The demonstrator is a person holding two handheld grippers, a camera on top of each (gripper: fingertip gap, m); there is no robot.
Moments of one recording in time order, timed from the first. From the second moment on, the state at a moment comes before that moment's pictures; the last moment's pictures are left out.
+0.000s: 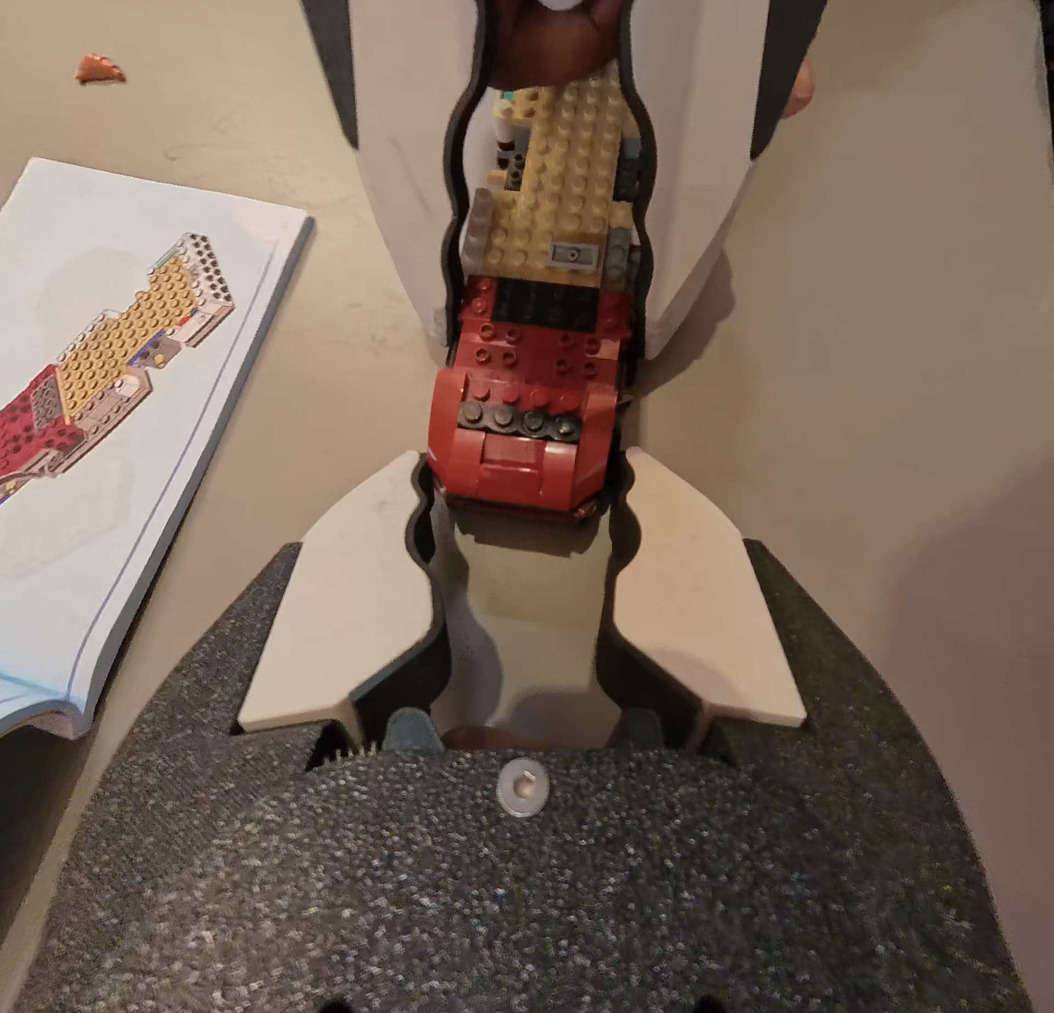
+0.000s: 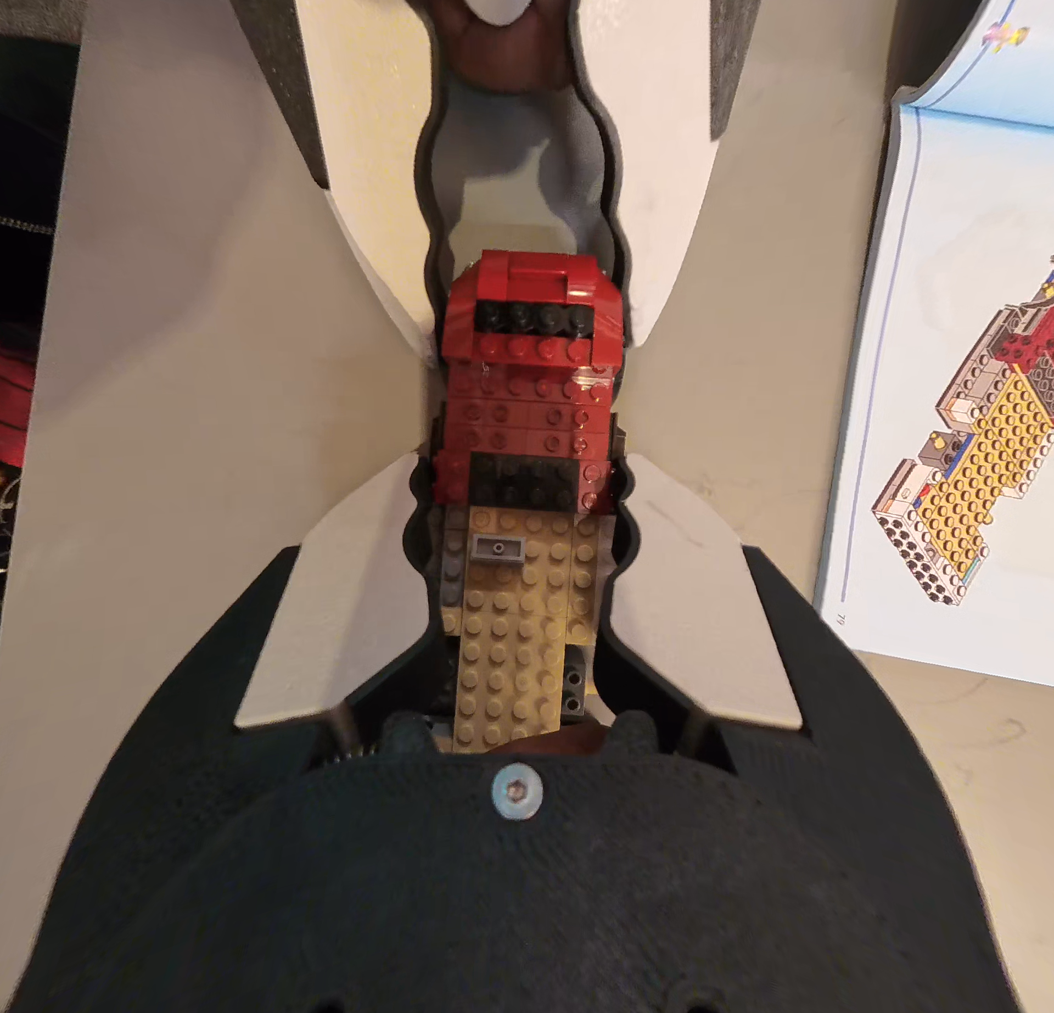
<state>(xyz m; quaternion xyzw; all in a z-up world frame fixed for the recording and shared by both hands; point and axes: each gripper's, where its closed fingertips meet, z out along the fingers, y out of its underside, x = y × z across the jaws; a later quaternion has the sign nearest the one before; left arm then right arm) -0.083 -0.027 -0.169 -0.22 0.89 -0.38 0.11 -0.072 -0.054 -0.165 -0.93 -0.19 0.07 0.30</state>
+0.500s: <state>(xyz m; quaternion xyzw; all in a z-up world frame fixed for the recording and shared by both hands) -0.084 -0.017 -0.119 -0.56 0.54 -0.61 -0.12 -0.068 -0.055 -0.150 -0.91 -0.22 0.05 0.34</state>
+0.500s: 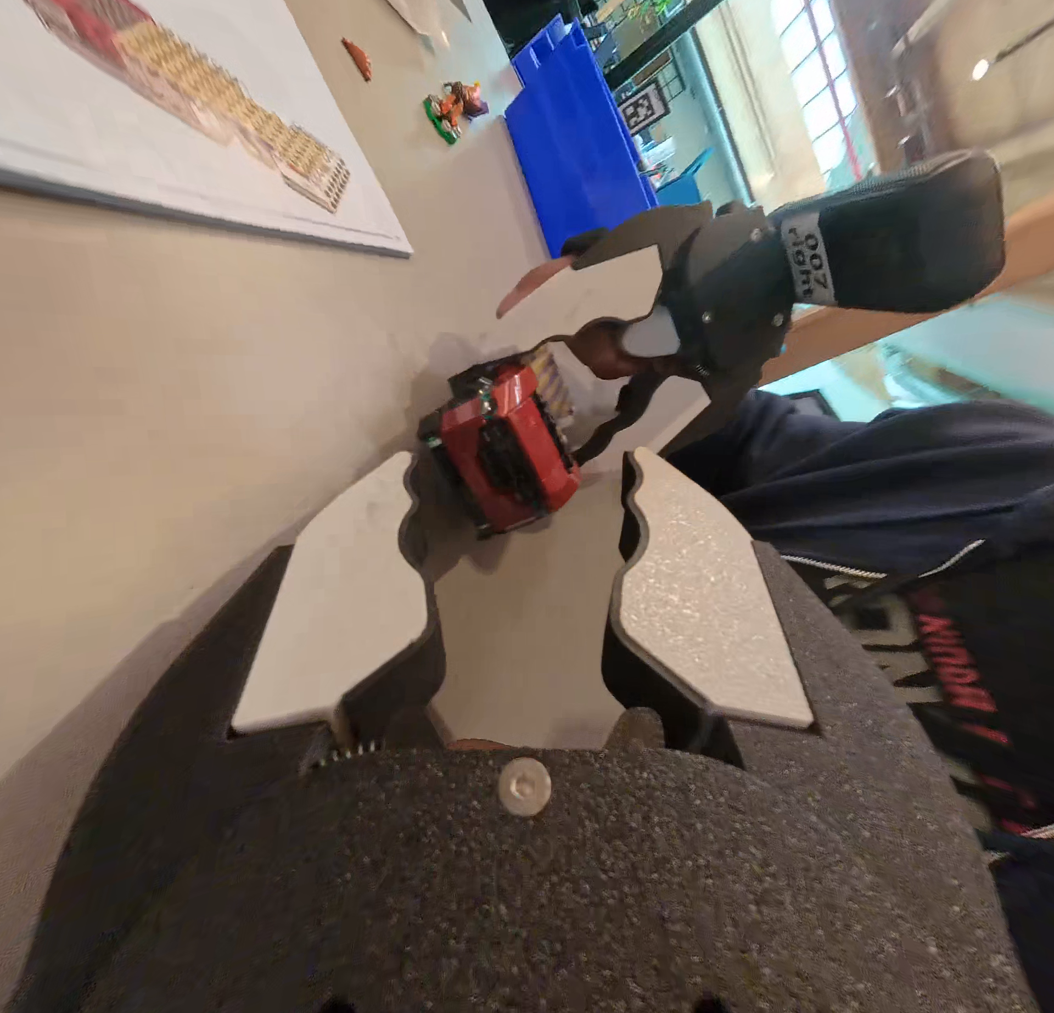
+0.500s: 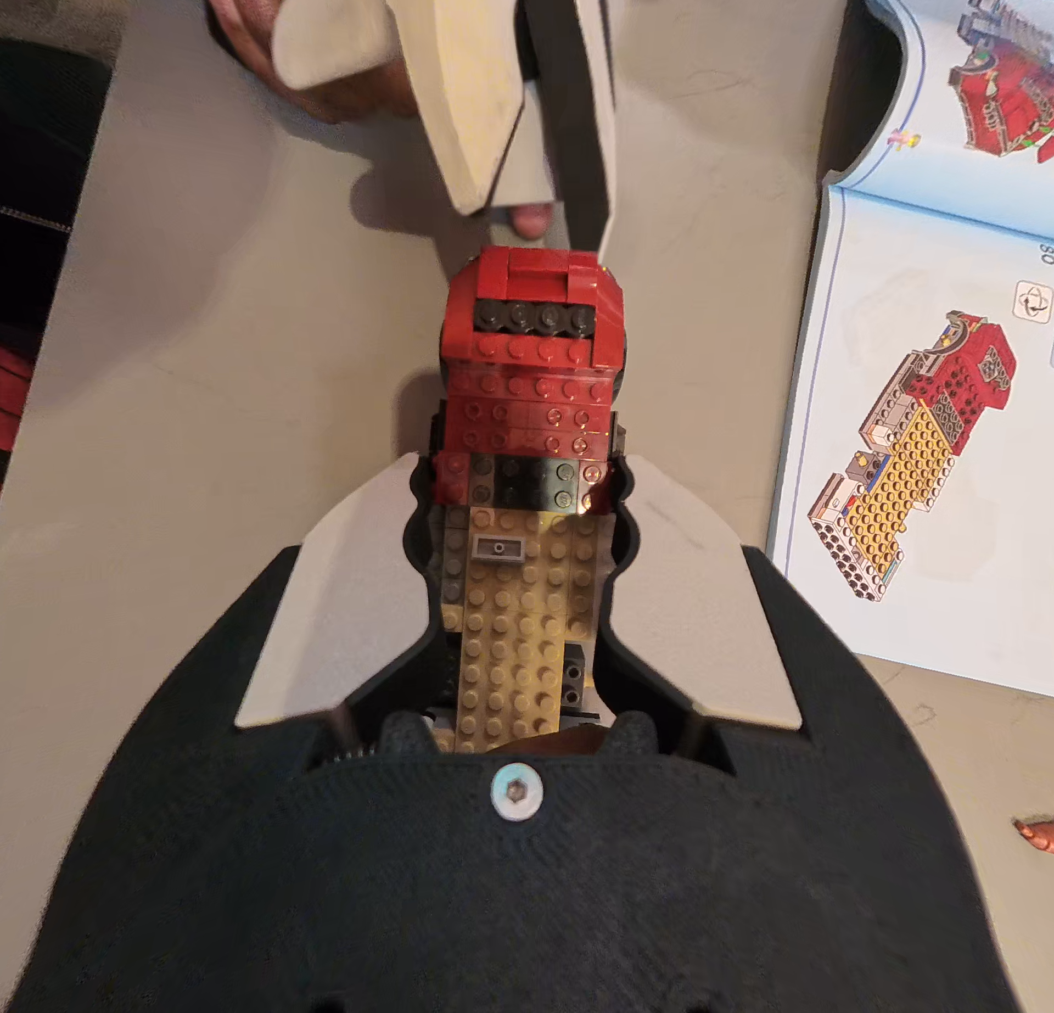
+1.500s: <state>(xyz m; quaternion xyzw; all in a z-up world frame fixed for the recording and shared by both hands) -0.050 -0.055 -0.124 -0.62 0.36 -0.65 -0.25 -0.052 -0.069 -0.129 -0.90 -0.23 0.06 0.36</state>
